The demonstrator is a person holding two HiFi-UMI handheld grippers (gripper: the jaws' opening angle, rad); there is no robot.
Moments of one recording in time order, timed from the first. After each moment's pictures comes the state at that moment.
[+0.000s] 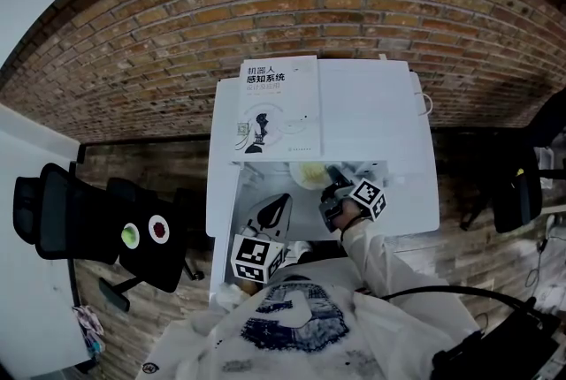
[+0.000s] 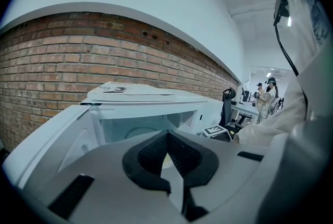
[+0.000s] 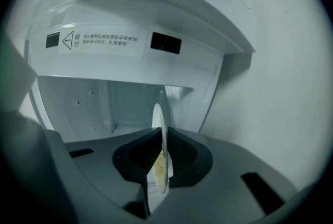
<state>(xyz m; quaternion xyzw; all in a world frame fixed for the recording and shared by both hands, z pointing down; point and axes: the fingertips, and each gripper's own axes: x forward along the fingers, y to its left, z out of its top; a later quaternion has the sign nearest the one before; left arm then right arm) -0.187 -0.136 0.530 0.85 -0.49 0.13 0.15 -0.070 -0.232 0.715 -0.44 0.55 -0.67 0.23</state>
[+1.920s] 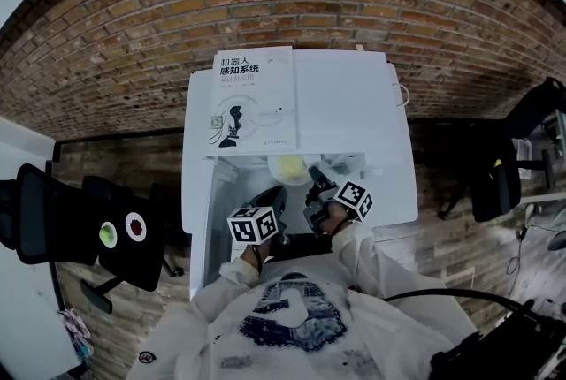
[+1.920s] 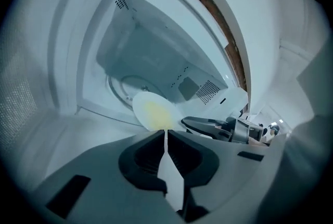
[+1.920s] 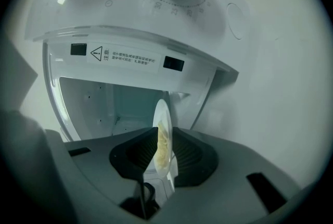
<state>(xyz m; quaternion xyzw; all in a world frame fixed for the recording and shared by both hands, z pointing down) -0.155 -0.155 0.664 0.78 -0.46 0.08 0.42 -0.058 -0.205 0.700 -0.43 0.58 -0.67 0.20</state>
